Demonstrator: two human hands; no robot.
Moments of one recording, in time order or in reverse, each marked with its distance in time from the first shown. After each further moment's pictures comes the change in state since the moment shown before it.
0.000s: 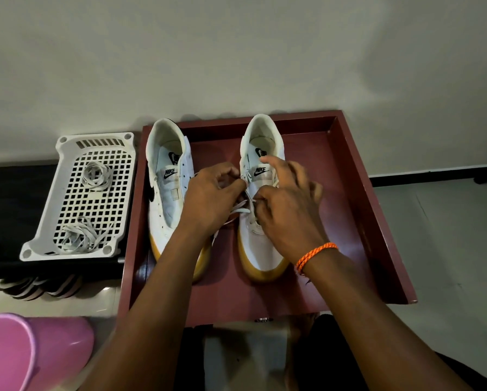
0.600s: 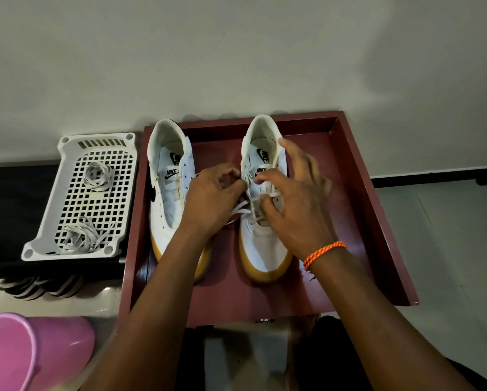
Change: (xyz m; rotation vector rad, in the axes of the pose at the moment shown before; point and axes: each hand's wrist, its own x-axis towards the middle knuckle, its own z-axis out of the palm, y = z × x) left_hand 0.003 -0.005 0.000 0.035 0.008 0.019; right_hand 0.004 0.002 -0.016 0.091 0.060 0.042
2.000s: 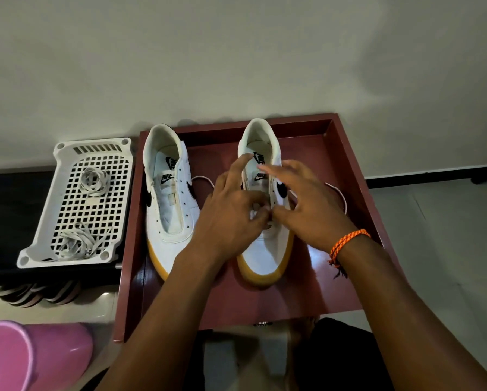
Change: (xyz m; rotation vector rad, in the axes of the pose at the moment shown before) left_hand -0.018 0.002 0.022 0.490 -0.184 0.392; right_hand 0.009 0.033 -0.021 0.346 -0.291 0.087
